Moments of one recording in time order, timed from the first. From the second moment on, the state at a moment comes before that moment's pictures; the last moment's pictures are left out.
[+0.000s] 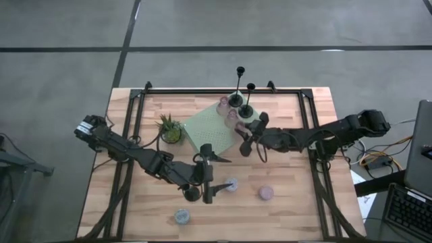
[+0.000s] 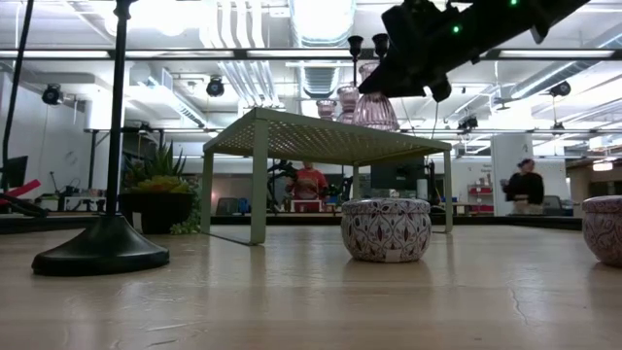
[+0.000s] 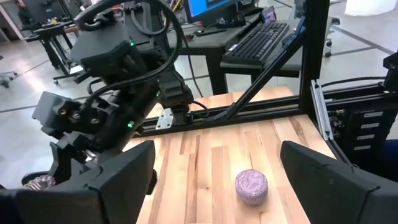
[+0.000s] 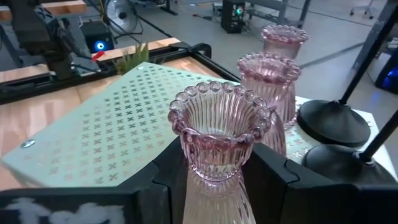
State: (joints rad) left arm -0.45 1.55 1.32 0.03 -0.52 0.05; right arm 0.09 1.32 0.70 0.26 0.62 0.26
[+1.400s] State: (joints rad) left arm -0.45 1.55 1.30 0.04 -0.52 0.04; right arm 0.05 1.35 0.70 0.27 0.63 0.21
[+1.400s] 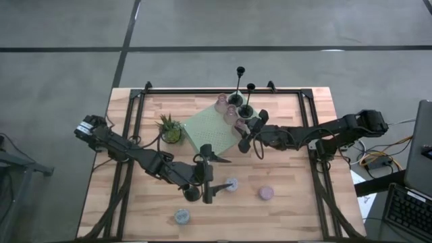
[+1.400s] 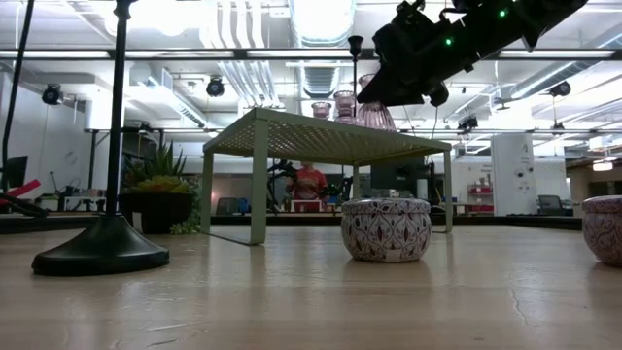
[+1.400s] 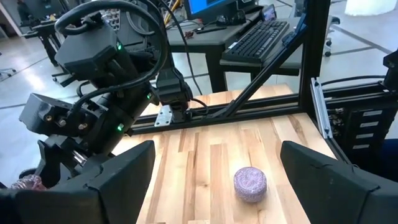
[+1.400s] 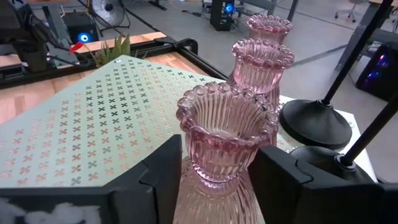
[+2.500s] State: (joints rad) left arm -0.45 1.56 1.25 0.00 -0.52 -0.06; right arm 0.24 1.09 0.70 0.02 0.62 0.23
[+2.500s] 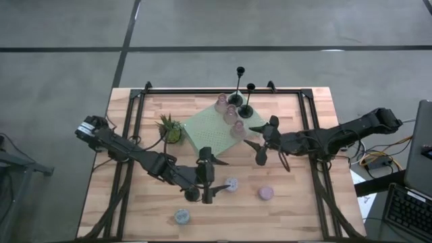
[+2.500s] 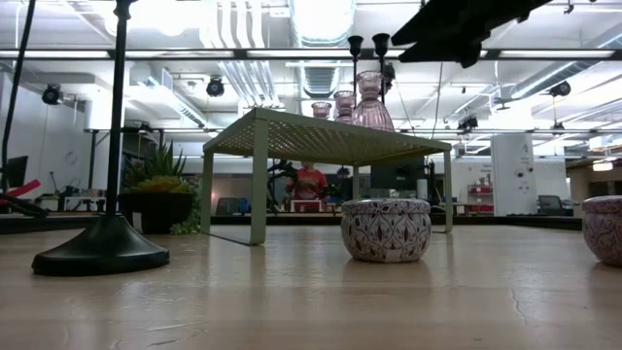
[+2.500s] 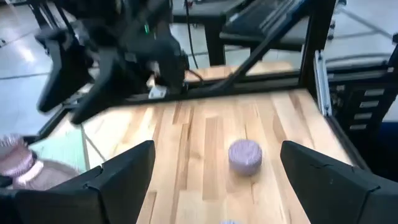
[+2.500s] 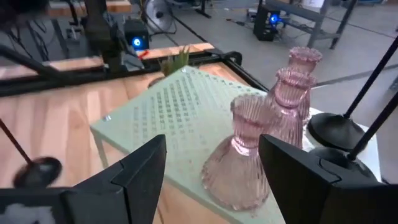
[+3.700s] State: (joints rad) left arm -0.75 1.22 0.95 -0.65 -0.56 -0.69; right arm 0.43 1.14 0.70 0.00 0.62 0.31
